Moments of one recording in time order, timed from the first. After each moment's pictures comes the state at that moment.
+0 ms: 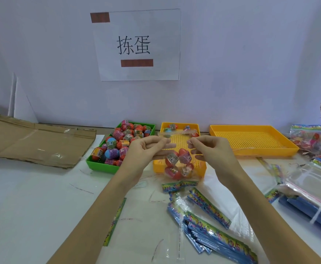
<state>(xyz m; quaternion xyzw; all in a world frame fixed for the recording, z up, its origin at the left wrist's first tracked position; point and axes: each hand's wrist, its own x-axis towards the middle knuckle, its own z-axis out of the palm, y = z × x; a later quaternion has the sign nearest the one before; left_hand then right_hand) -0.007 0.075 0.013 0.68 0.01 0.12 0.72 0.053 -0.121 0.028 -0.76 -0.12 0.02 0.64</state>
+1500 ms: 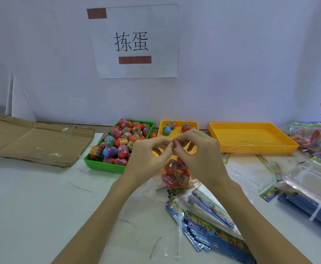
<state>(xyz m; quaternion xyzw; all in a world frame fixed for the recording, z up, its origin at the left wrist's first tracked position) -0.012 0.061 0.011 0.85 -0.11 0.31 0.41 0.036 -0.104 0.019 -0.79 -0.36 -0.28 0.41</state>
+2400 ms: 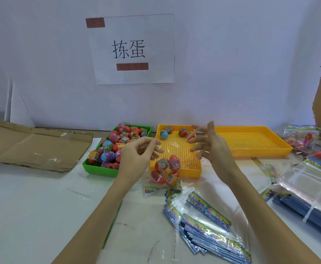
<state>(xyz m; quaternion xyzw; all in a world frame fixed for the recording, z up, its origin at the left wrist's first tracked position) -0.002 0.078 -0.002 0.78 0.01 0.28 0.56 0.077 -0.135 0.022 -0.66 -0.18 0.05 0.72</state>
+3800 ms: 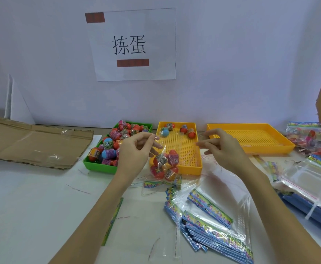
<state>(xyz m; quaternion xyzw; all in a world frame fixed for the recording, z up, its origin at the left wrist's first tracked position) -0.002 0.081 0.003 0.78 0.02 0.29 0.56 0.098 -0.166 0.011 -0.85 -0.23 -0.05 0.46</state>
